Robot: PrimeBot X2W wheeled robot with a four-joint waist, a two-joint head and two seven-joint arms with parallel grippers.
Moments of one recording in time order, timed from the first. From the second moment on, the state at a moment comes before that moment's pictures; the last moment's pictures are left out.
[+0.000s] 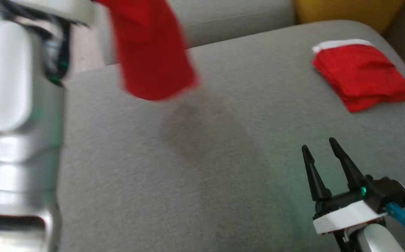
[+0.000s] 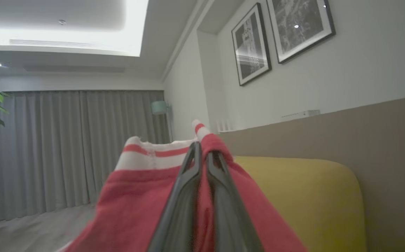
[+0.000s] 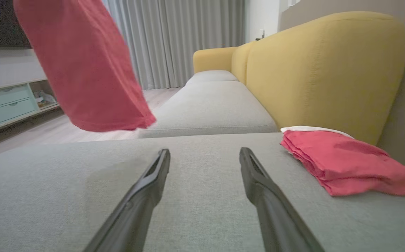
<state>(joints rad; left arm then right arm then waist) -0.97 0.17 -0.18 0.33 -0.25 -0.11 0.05 0.00 -0.18 0.21 0.15 0.21 0.12 -0.26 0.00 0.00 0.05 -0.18</state>
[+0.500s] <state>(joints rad) -0.40 0.06 -0.49 0.60 -0.22 -0.04 -0.20 -0.05 -0.15 0.21 0.14 0.24 0.12 -0.26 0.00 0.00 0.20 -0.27</state>
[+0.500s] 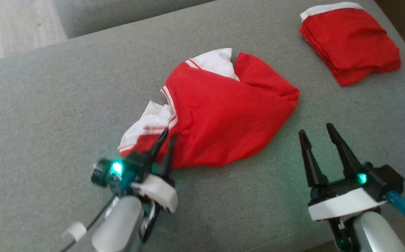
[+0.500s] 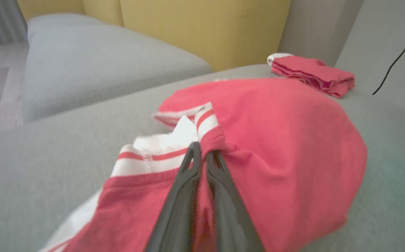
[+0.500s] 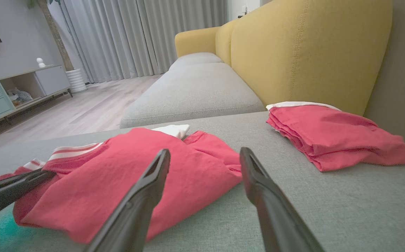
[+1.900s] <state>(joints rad) 0.26 0.05 -0.24 0.04 -0.20 0.14 -0.25 0.16 -0.10 0.13 0.20 0.18 0.12 -0.26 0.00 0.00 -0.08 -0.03</state>
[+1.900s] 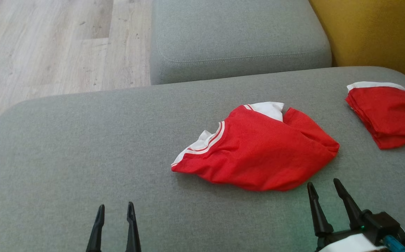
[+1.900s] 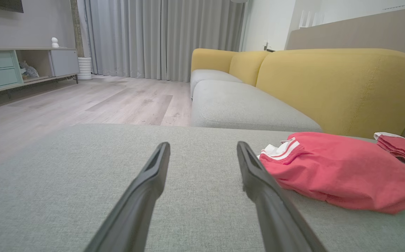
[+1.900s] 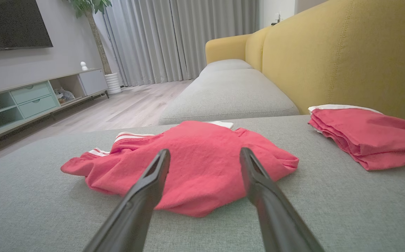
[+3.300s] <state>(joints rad) -1.19 0.20 -0.95 0.69 -0.59 -0.13 0.39 -0.13 -0.13 0.25 0.16 0.29 0.12 -0.26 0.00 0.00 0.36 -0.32</state>
